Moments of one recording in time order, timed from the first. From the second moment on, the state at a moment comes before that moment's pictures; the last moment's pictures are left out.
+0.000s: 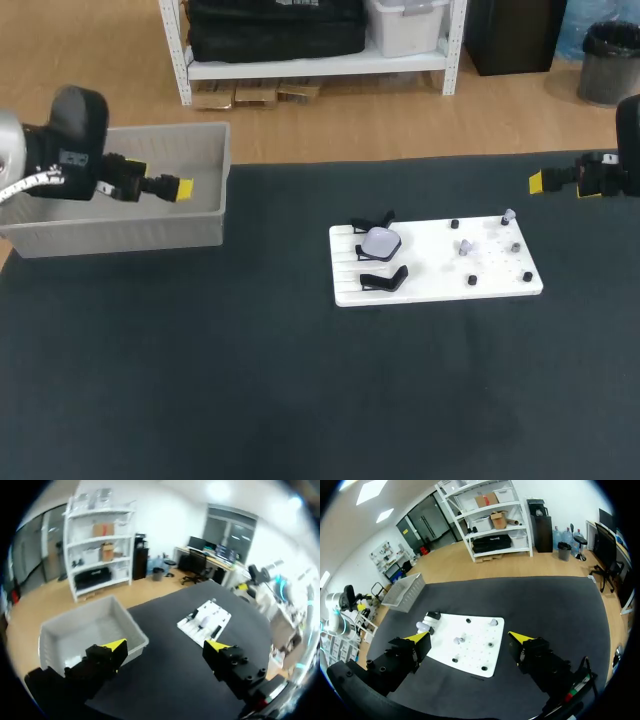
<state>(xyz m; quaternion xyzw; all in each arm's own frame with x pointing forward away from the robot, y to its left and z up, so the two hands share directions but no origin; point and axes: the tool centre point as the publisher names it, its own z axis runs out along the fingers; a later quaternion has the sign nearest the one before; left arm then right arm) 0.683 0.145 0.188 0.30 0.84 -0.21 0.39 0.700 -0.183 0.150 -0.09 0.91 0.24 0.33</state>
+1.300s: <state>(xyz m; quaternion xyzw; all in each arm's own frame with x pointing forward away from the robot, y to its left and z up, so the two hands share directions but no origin) 0.690 0.033 0.134 0.57 0.65 -0.28 0.40 0.700 -0.183 0.150 -0.09 0.91 0.24 0.33</state>
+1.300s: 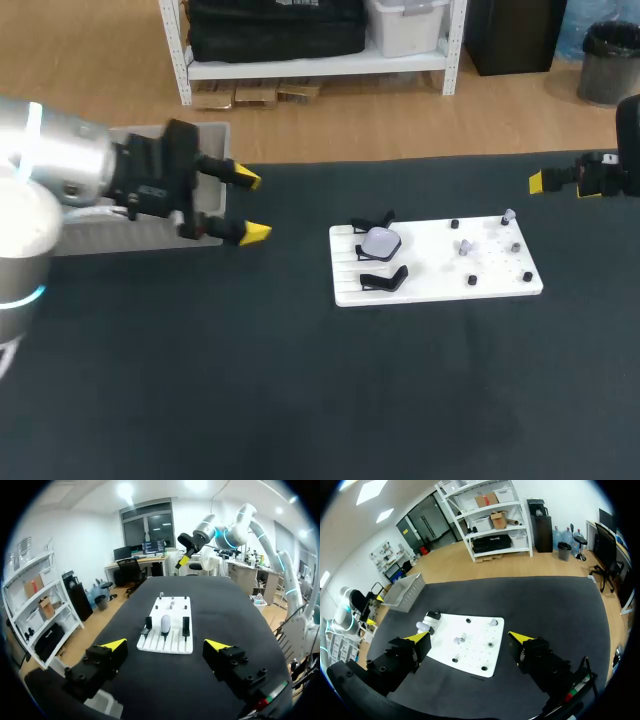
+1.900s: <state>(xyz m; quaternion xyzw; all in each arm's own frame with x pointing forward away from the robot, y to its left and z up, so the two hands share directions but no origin) 0.722 -0.060 0.079 0.58 0.65 -0.28 0.40 0.700 -0.183 0.150 -0.09 0.91 0.24 0.33</state>
